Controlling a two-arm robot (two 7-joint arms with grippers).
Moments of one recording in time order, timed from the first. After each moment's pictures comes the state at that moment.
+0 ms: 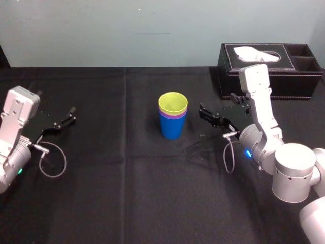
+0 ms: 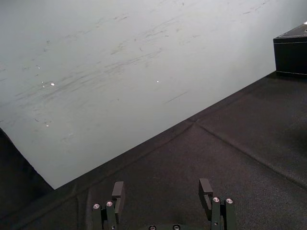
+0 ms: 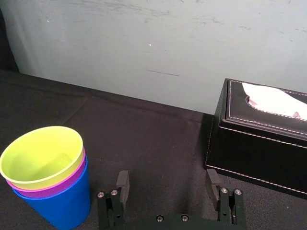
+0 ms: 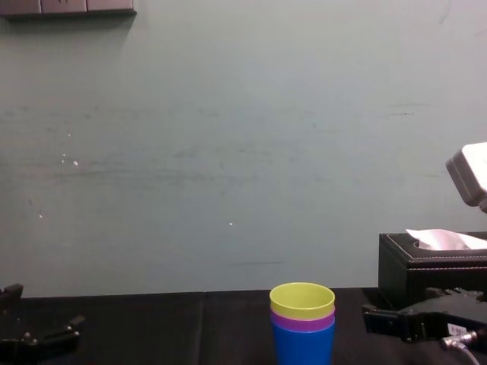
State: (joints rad) left arm -0.20 0.60 0.45 -1.41 -0.25 -0.12 0.03; right arm 0.23 0.24 -0.30 -1.46 0.15 0.25 0.04
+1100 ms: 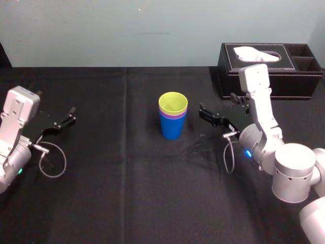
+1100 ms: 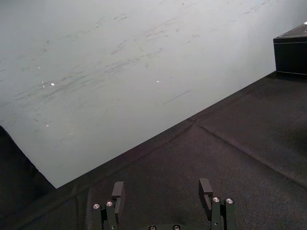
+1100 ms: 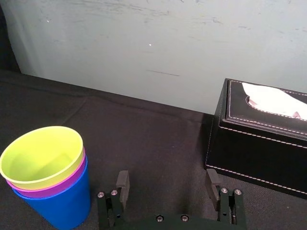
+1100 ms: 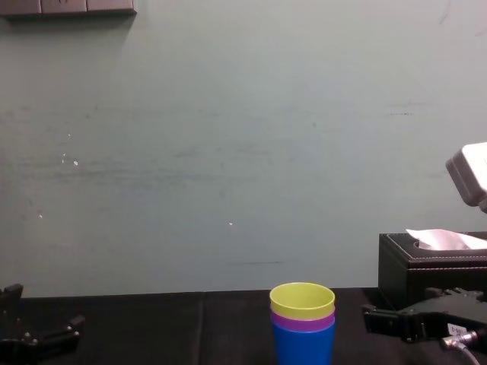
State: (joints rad) left arm -0.20 0.60 0.45 -1.41 -0.25 -0.12 0.03; right arm 0.23 0.24 -0.30 -1.46 0.15 0.25 0.04
